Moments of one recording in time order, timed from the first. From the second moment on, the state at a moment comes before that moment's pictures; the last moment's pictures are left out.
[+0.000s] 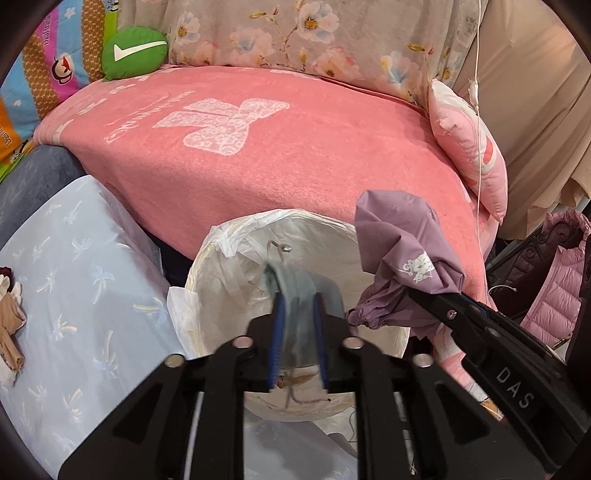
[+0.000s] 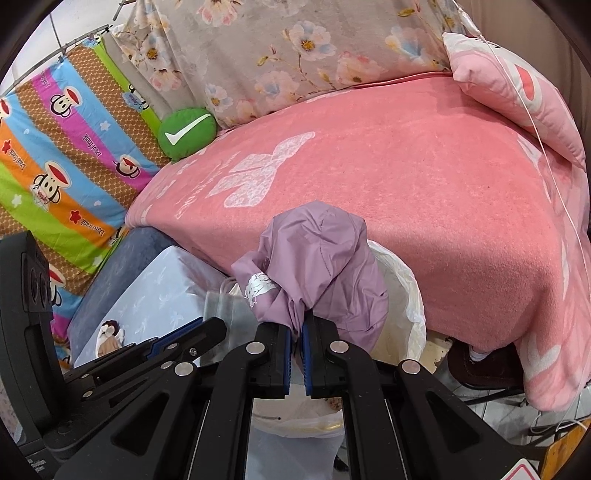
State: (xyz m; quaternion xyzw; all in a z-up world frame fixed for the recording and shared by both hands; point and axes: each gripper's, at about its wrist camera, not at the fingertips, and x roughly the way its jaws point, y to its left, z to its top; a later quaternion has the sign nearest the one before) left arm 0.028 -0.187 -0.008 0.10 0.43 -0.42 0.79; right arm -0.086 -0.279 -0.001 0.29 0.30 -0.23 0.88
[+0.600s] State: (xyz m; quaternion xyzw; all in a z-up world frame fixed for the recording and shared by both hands) left arm 0.057 -0.150 0.000 0.06 0.41 -0.38 0.83; right arm -0.057 -0.270 0.004 0.29 0.31 -0.22 0.88
